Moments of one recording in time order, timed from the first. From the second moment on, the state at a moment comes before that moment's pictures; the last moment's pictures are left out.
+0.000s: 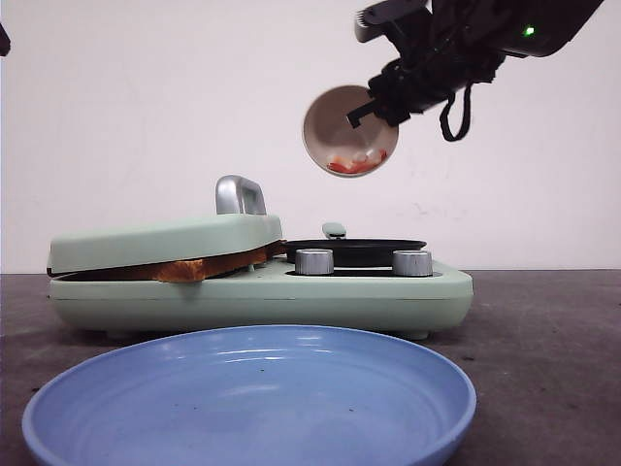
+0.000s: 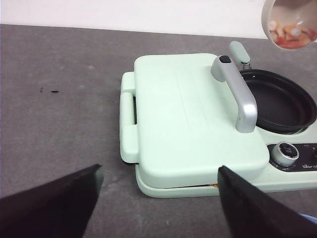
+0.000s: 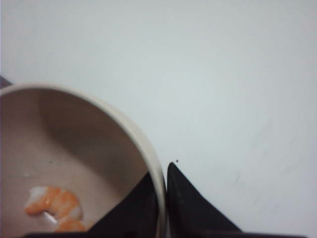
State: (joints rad) left arm -0.47 0.53 0.65 -0.49 -0.24 -0.23; right arm 0.40 1.83 1.26 0.65 0.07 -0.53
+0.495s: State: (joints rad) left arm -0.47 0.53 0.65 -0.49 -0.24 -0.18; right arm 0.45 1.83 1.18 0.89 0.25 -0.74
